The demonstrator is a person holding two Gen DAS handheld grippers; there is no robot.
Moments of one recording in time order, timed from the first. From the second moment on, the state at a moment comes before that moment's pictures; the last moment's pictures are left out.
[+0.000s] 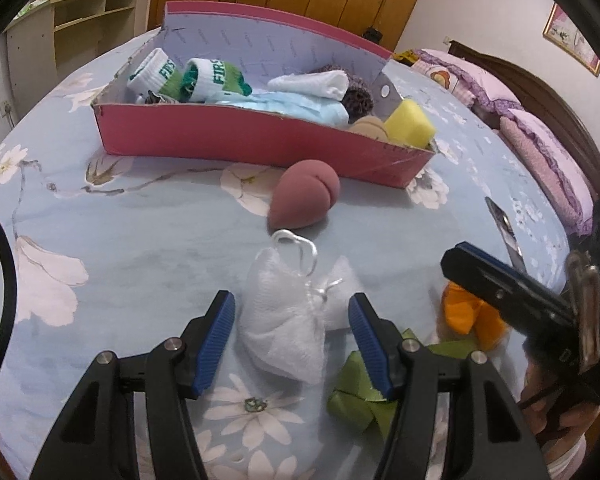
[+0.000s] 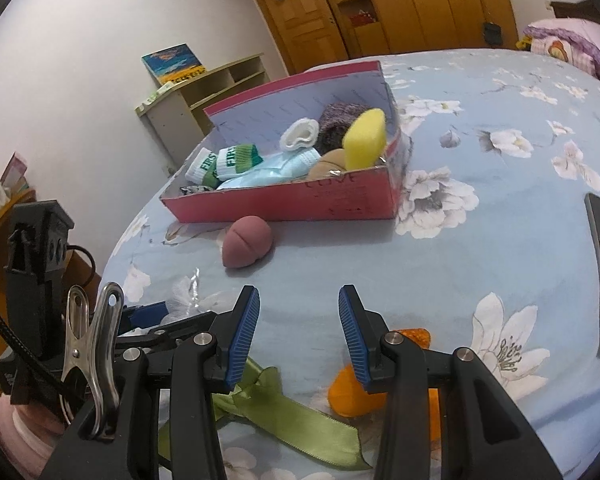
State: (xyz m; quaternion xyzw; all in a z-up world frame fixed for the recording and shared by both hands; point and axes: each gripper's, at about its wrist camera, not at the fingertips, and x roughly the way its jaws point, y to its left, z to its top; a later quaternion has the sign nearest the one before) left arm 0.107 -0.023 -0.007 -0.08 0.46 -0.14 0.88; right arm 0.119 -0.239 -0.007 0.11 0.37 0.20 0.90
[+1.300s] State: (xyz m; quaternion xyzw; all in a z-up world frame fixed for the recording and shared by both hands) left arm 0.110 0.058 -0.004 -0.10 0.40 -0.01 0.91; right arm 0.133 -0.186 -0.009 0.03 0.41 0.21 0.89
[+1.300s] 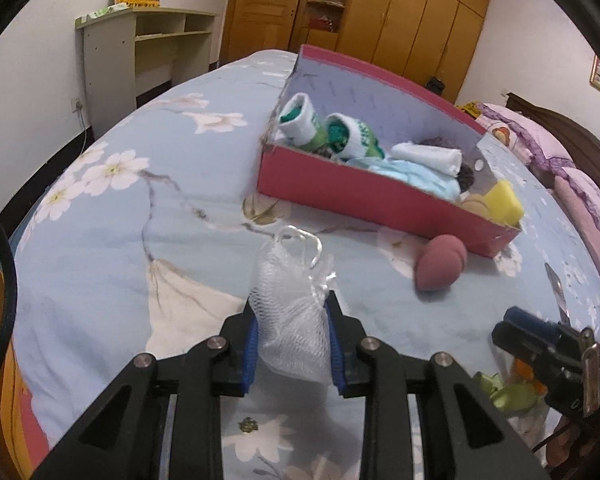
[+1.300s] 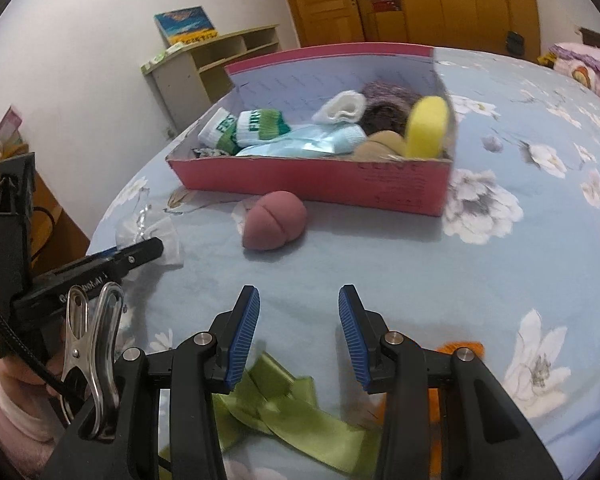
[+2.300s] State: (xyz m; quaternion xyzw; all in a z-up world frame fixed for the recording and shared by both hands) left arm 0.107 0.066 -0.020 -0.12 0.40 -0.01 0.91; right arm 0.166 -0.154 -0.011 0.05 0.38 0.18 0.91
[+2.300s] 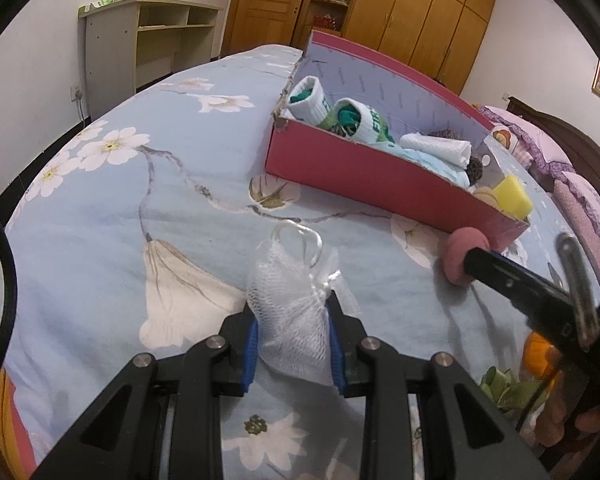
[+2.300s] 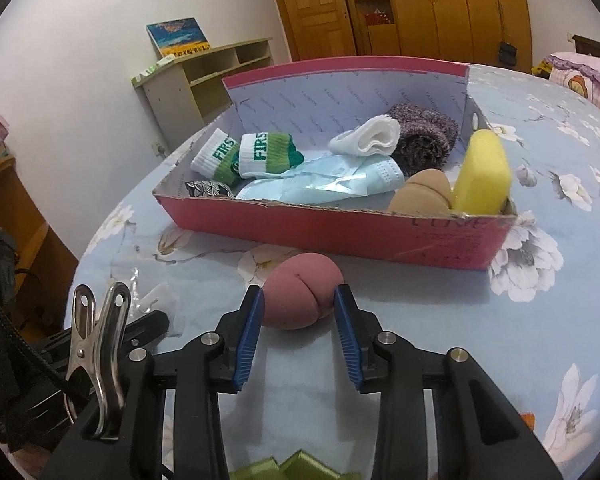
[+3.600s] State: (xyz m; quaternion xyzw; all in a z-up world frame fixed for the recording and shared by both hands) left arm 0.137 0.037 0.061 -0.08 0.35 -0.05 0.93; right arm 0.128 -0.211 -0.003 0.10 0.34 0.18 0.92
